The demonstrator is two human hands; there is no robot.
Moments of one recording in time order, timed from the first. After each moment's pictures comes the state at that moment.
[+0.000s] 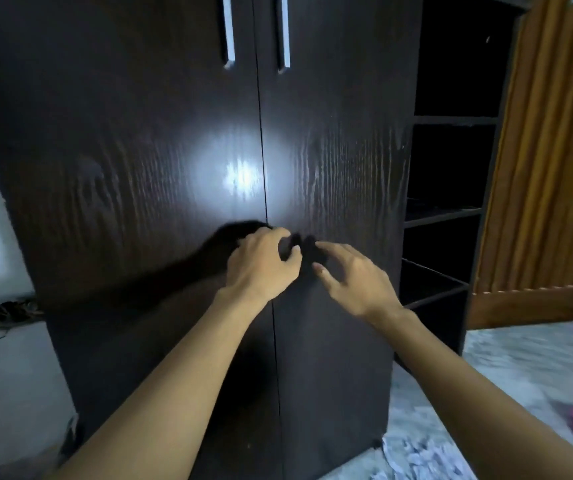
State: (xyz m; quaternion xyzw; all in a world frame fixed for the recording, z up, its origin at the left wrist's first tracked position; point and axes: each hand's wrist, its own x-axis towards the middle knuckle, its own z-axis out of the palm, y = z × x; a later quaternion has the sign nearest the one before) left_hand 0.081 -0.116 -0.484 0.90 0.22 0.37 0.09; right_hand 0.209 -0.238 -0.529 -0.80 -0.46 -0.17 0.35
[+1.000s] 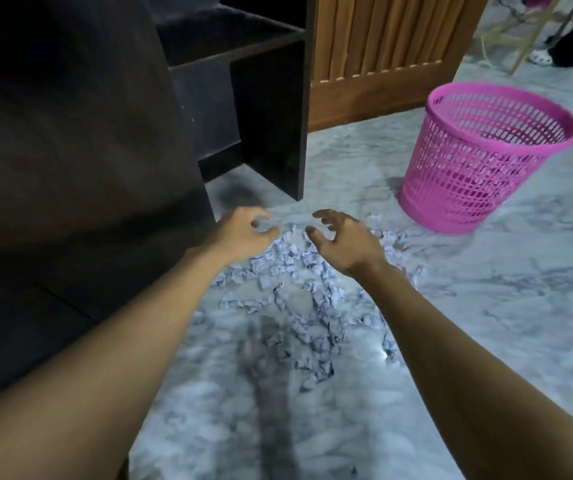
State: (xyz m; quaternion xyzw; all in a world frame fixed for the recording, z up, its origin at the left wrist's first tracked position) left_hand 0.317 -0.324 -0.848 0.93 0.17 0.01 0.33; right_hand 0.386 -0.519 -0.869 -0.92 -0.22 0.05 0.31
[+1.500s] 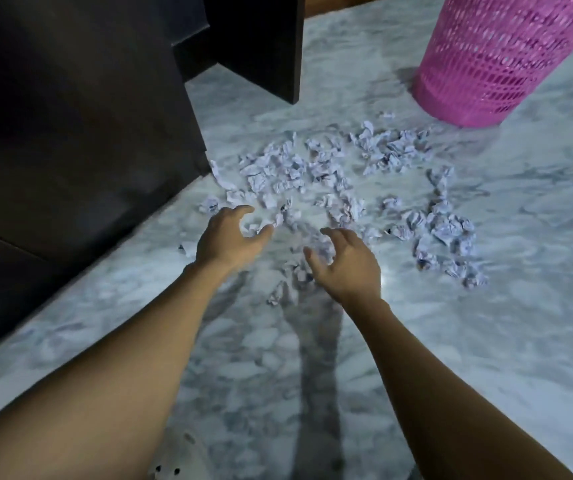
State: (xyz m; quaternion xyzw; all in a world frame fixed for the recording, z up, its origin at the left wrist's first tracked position) left_hand 0.252 -0.295 -1.042 0.92 0.21 -0.03 0.33; right_hand 0.267 -0.505 -1.075 -0.96 -0.09 0.04 0.26
